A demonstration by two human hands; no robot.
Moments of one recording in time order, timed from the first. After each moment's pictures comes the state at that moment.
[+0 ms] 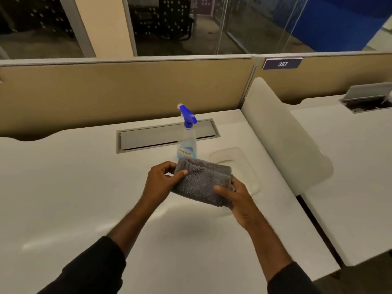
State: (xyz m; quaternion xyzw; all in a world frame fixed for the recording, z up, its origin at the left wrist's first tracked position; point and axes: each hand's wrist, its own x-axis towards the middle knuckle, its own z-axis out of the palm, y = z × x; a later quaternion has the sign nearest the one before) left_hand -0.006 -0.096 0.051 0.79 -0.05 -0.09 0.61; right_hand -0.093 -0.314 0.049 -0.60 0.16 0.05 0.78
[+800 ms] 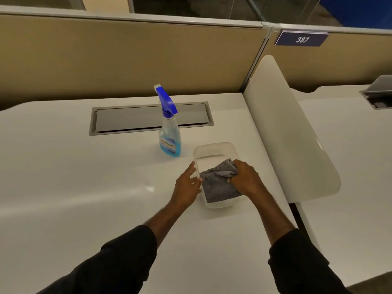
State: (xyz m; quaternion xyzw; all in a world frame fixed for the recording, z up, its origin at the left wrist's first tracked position) left_hand 0.011 -0.255 -0.066 0.76 0.06 -0.24 0.60; right_hand 0.001 -0.437 0.015 -0.93 0.18 0.19 0.27
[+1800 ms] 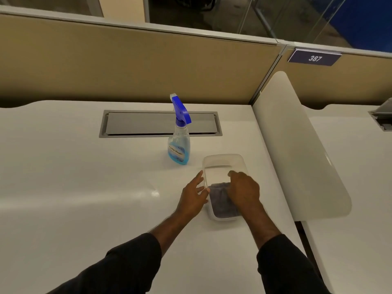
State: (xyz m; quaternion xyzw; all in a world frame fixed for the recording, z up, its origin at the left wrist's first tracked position) left_hand 0.014 -0.256 -0.062 0.75 0.07 -0.25 0.61; right_hand 0.020 -0.413 -0.009 -0.98 0.10 0.18 0.01
